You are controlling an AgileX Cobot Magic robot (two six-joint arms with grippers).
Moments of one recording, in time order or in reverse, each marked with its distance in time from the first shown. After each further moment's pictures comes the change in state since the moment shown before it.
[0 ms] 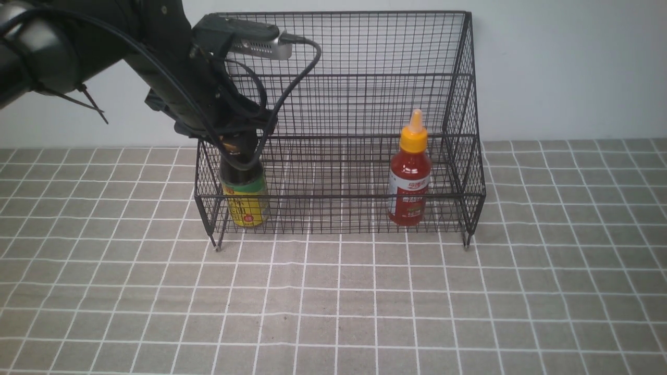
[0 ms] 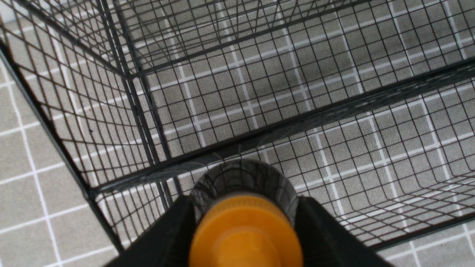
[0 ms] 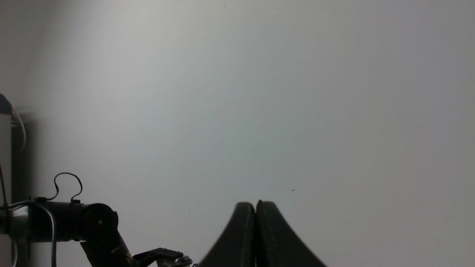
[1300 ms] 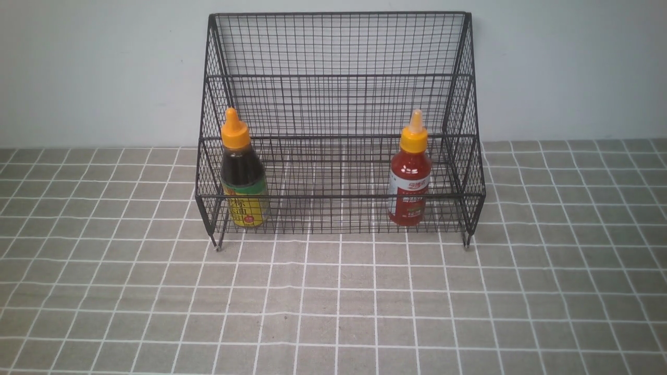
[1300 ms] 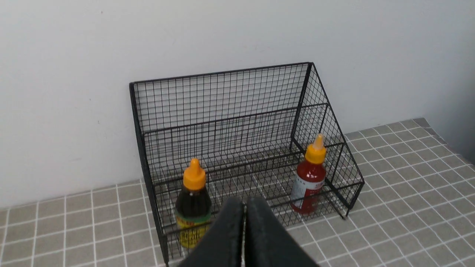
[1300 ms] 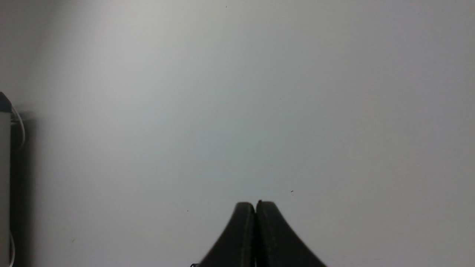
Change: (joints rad) right arm 0.000 0.000 0.000 0.000 0.000 -0.010; left arm 0.000 -1.256 0.498 -0.100 -0.044 -0.034
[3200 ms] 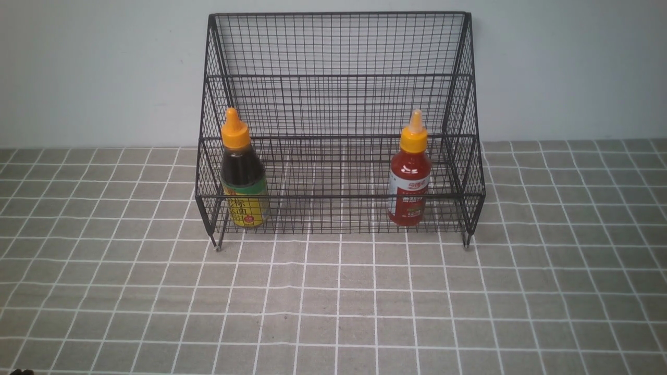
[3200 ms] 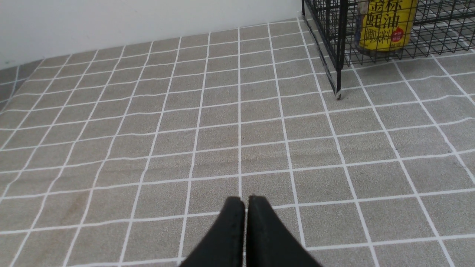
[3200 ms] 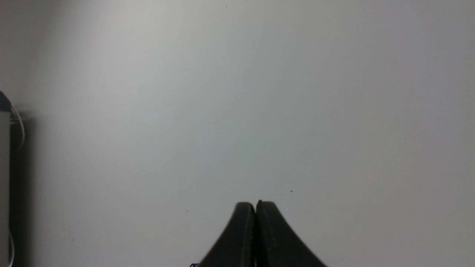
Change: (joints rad) right arm 0.000 0.000 0.000 0.000 0.001 -0.002; left arm 0.267 -0.631 1.211 0.175 -0.534 0.078
